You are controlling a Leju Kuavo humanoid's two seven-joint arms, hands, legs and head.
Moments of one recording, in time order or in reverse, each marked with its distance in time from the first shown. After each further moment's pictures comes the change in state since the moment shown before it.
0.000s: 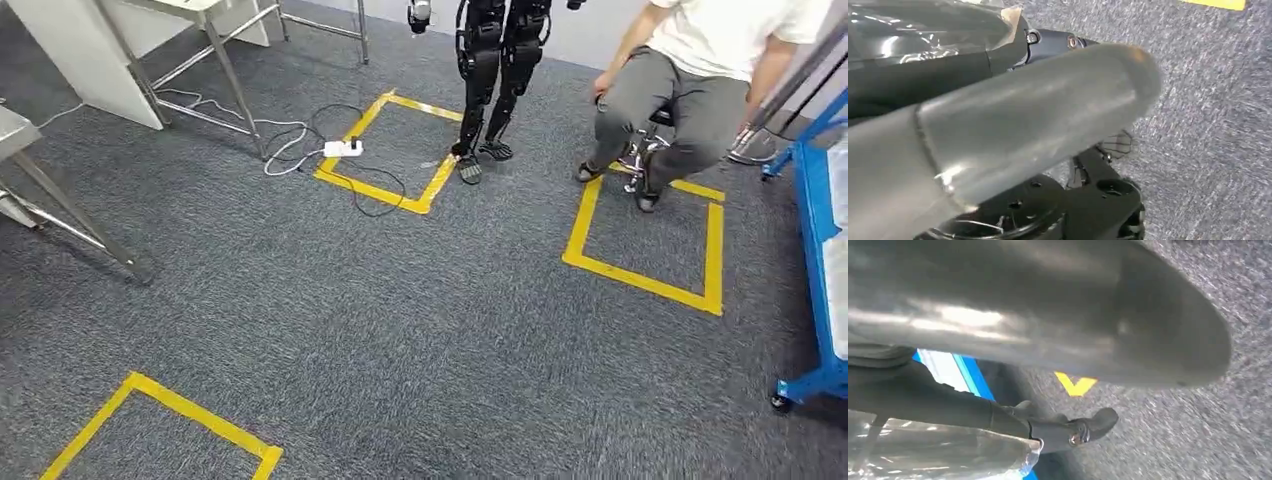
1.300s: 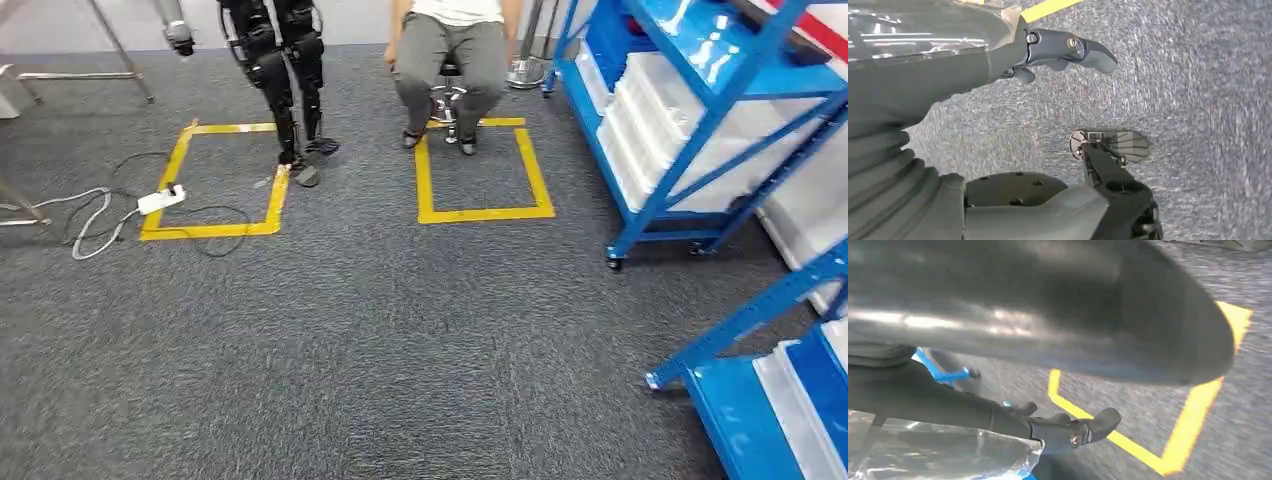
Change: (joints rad) left arm 0.001 -0.002 0.001 0.000 -0.037 0.004 0.044; right arm 0.006 0.002 -0.005 0.001 0.008 0.006 0.001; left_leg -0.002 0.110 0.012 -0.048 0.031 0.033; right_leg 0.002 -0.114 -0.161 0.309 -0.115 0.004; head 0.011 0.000
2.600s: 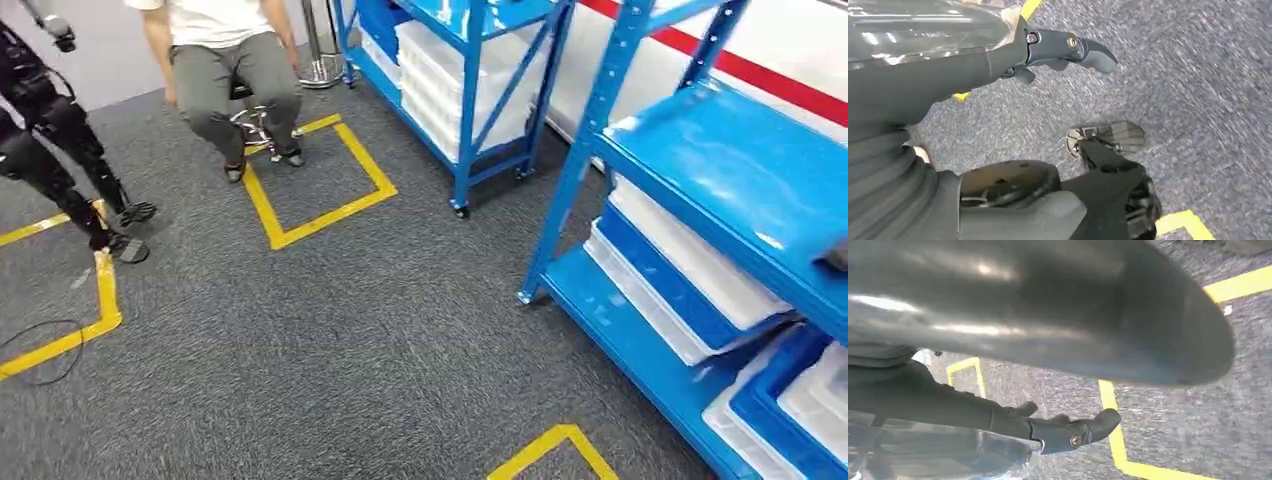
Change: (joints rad) left arm -0.006 0.003 -0.006 -0.002 -0.024 -0.014 -0.002; right arm 0.005 -0.001 -0.023 0.000 0.003 -0.006 -0.002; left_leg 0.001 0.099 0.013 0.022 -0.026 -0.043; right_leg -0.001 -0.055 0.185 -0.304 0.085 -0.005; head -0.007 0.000
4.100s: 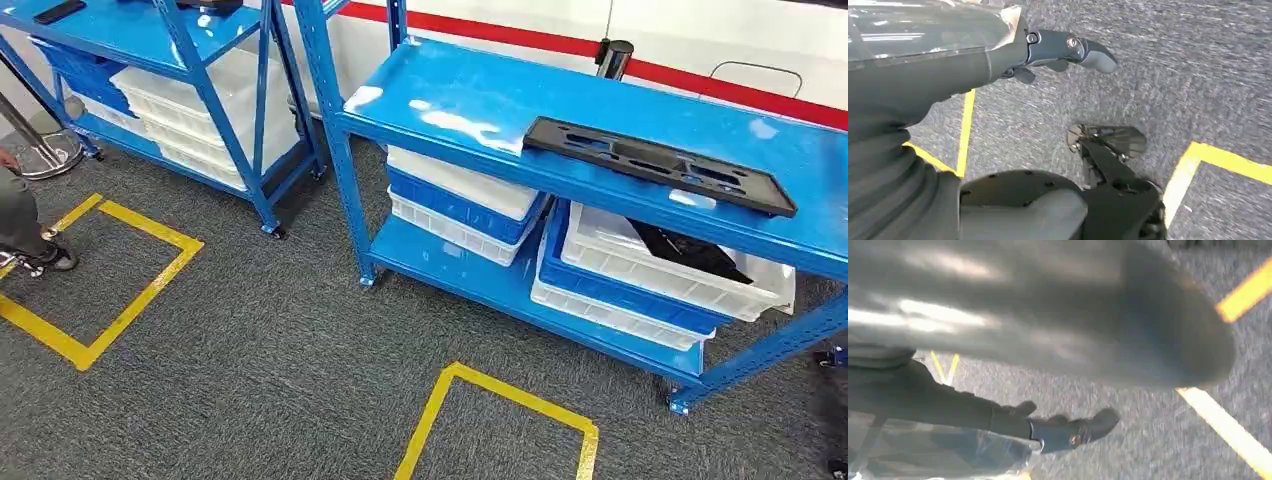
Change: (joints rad) left arm 0.002 0.007 -0.002 0.001 -0.019 -0.005 0.002; right arm 0.002 0.011 -0.016 0.000 -0.001 -0.001 -0.003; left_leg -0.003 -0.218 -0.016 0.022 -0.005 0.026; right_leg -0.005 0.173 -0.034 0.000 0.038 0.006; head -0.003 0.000
